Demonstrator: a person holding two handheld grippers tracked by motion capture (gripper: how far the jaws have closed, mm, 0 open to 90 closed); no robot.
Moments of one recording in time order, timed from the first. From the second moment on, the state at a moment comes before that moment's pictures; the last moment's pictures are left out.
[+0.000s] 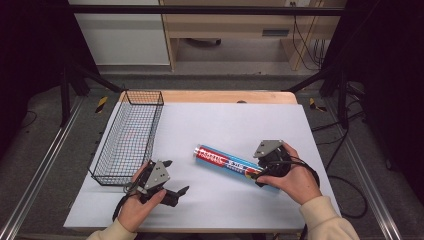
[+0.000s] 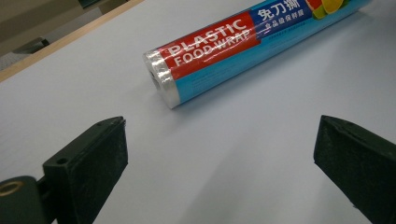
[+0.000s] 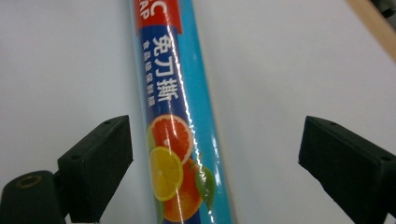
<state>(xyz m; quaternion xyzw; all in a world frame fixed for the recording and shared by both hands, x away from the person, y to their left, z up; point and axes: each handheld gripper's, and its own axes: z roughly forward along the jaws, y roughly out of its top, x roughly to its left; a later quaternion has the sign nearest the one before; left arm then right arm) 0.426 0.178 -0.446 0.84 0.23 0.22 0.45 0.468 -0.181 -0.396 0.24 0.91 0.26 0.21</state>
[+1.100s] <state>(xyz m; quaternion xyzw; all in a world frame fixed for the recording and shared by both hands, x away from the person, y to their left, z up) 0.426 0.175 -0.448 0.85 0.21 0.22 0.43 0.501 -0.164 -0.453 0.23 0.95 0.20 0.10</state>
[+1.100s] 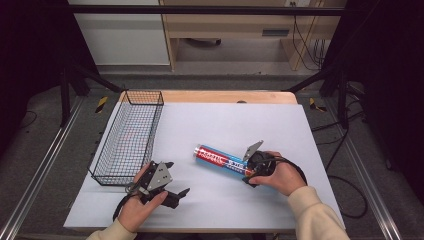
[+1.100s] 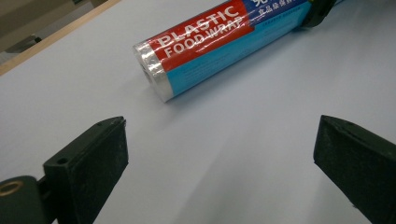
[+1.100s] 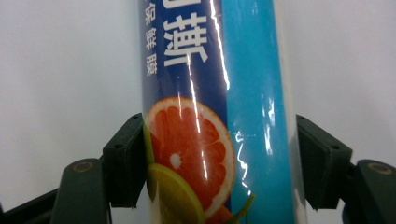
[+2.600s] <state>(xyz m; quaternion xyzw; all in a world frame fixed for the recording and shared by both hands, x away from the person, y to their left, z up) 0.482 0.087 -0.367 0.92 -0.03 0.31 0.25 0.476 -0.110 -0.340 0.05 0.96 0.15 0.23</state>
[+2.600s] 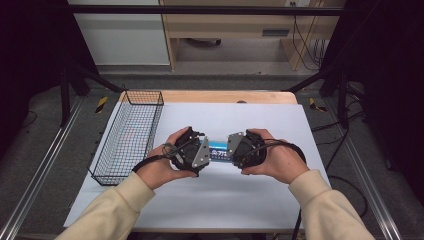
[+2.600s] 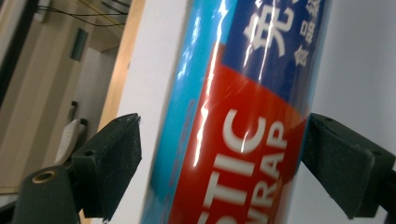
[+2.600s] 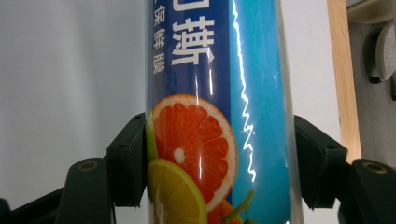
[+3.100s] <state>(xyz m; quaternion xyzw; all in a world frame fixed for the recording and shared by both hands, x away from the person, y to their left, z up) 0.480 0.088 -0.369 0.92 -0.03 0.32 0.22 0.470 -0.094 -0.333 0.03 0.96 0.15 0.23</state>
